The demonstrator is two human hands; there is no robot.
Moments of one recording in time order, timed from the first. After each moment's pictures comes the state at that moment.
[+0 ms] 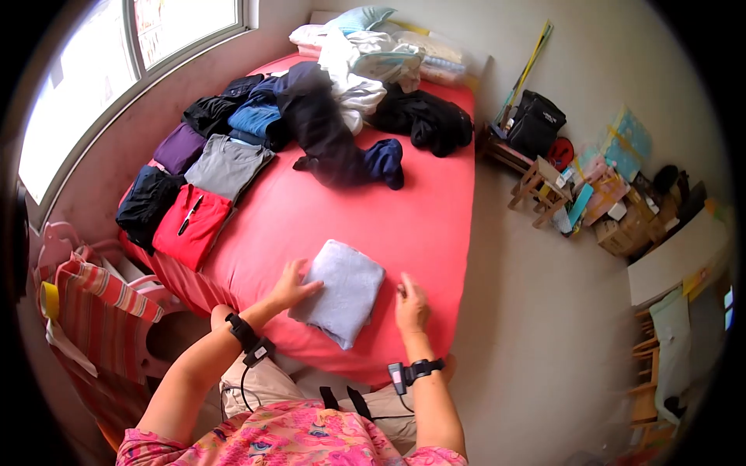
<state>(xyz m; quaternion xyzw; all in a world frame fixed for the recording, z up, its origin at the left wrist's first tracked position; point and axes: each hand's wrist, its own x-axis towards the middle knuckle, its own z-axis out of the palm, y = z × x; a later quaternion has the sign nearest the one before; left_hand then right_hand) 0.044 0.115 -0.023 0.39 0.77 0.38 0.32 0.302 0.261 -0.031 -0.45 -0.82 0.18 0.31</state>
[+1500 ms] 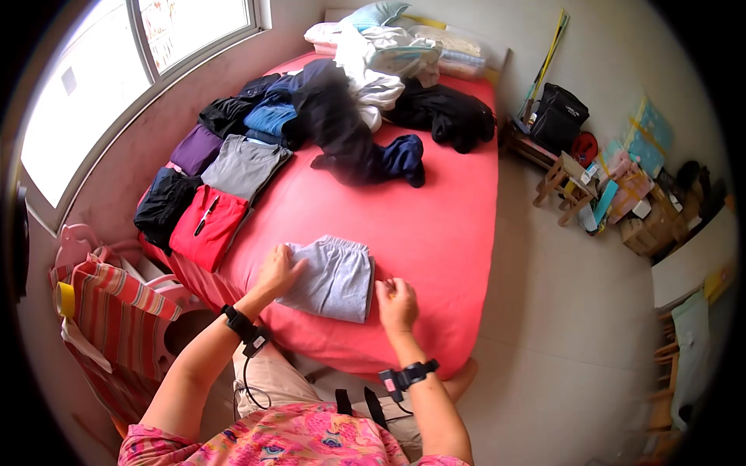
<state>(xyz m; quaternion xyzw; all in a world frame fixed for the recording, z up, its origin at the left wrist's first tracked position) 0.005 0.098 0.000 0.41 0.86 0.30 0.01 0.237 0.226 -0.035 -0.46 -0.75 0.31 0.35</state>
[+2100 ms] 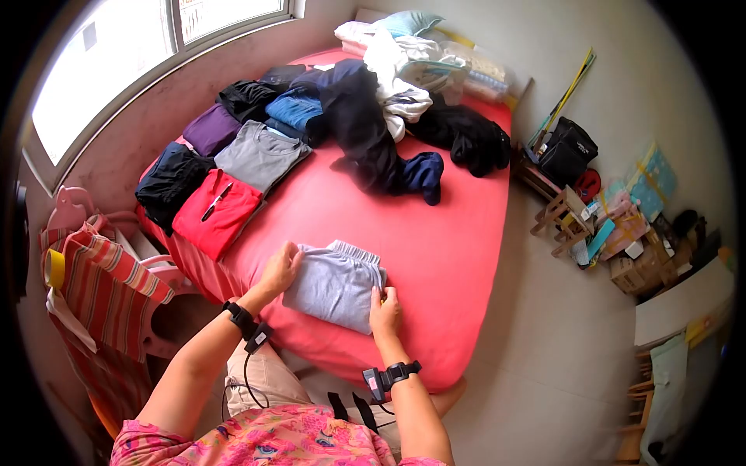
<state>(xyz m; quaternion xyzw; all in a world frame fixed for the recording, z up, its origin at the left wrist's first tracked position) -0.022 0.089 -0.020 0.37 0.84 0.39 0.09 0.199 0.213 -0.038 -0.50 -0.77 0.29 0.28</state>
